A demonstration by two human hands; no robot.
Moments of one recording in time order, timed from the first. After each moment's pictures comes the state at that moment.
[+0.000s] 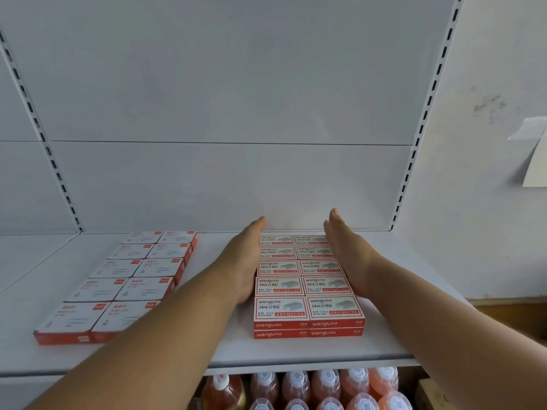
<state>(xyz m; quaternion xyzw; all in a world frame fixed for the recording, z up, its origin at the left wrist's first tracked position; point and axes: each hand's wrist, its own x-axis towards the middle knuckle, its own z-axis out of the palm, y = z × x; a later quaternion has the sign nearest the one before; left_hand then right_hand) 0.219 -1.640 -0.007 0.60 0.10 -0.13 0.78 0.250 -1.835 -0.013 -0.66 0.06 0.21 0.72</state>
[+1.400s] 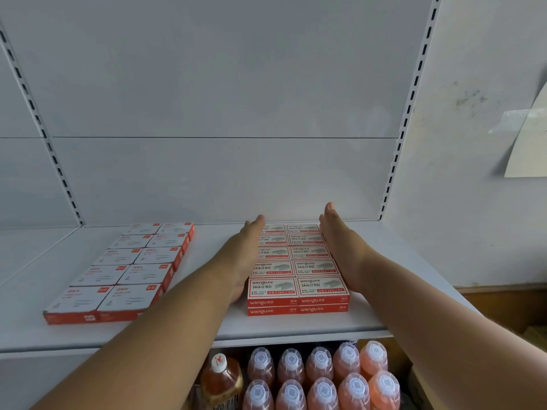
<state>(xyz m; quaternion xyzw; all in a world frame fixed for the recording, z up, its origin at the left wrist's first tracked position) 0.187 -1.645 -0.006 0.65 0.09 -0.12 0.74 0.220 -1.833 -0.013 -0.67 0.03 0.16 0.72</state>
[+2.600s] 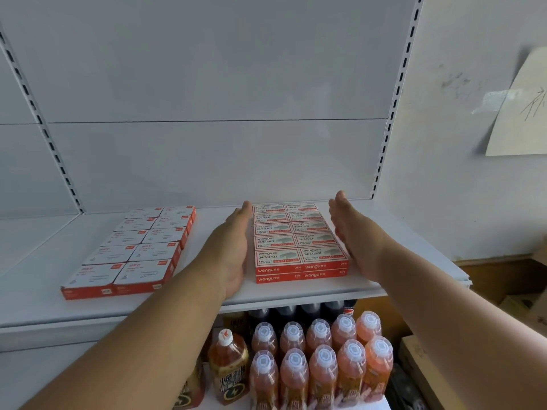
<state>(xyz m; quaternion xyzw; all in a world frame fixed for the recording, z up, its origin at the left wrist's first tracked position) 0.139 -1.633 -0.009 0.68 0.02 -0.04 0.74 0.162 -1.842 -0.010 -0.75 -0.04 0.05 0.65</state>
